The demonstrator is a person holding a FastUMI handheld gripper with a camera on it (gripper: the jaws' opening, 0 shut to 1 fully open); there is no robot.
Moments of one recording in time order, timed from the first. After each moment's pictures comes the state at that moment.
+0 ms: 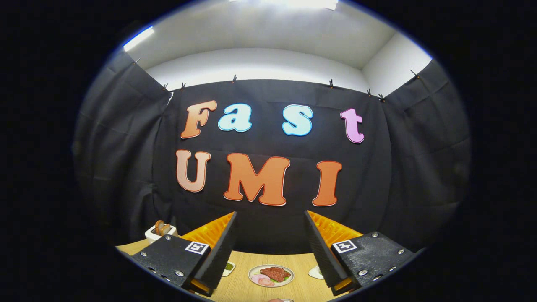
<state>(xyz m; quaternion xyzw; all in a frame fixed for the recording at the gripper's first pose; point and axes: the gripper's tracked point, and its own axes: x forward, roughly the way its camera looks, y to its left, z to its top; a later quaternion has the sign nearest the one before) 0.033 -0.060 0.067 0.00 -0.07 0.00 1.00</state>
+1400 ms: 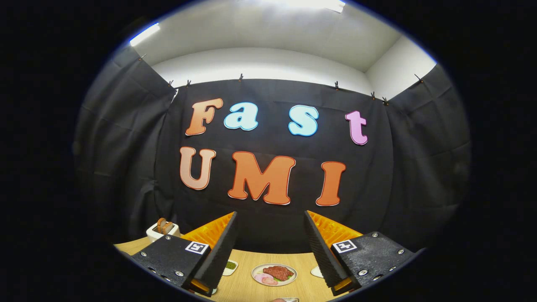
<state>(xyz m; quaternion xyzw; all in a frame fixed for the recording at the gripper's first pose) 0.027 -0.027 0.064 -0.01 -0.07 0.00 1.00</state>
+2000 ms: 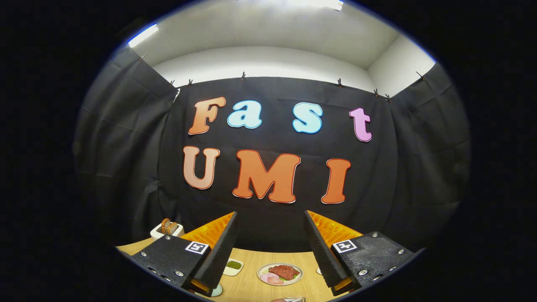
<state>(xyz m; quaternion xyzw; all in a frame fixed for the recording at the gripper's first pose) 0.031 -0.015 0.061 -0.01 -0.06 0.01 1.00</state>
